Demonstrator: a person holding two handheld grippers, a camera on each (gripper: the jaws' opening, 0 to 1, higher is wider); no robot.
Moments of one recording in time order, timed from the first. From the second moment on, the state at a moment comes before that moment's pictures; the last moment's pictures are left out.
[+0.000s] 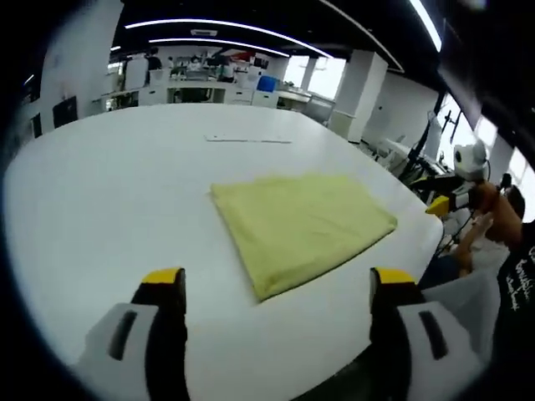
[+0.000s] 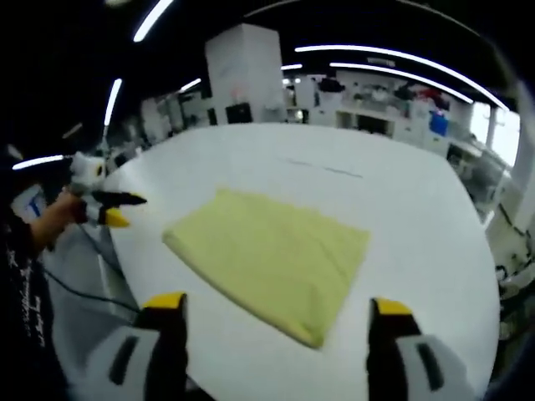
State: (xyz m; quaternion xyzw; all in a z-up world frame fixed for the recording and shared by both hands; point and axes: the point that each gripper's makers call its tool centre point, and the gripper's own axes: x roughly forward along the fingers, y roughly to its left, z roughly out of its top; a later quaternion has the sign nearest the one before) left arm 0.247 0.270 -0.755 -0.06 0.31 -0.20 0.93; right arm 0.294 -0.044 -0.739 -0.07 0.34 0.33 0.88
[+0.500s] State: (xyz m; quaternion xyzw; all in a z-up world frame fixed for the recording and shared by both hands) left arm 0.234 0.275 -0.743 -0.03 0.30 -0.21 0.93; right arm 0.268 -0.046 -0.719 -0.07 0.32 0.33 0.88
